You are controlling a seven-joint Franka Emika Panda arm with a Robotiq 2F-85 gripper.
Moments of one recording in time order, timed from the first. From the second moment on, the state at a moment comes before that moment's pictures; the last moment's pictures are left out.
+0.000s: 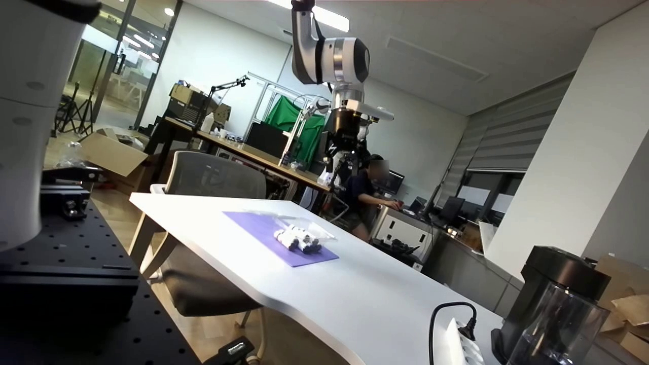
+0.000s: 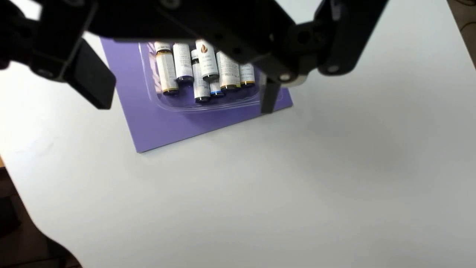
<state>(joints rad) 0.04 0.23 0.00 -2.05 -0.47 2.34 -0.90</state>
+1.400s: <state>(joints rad) 0.03 0.51 0.06 -1.97 -0.47 2.54 -1.11</state>
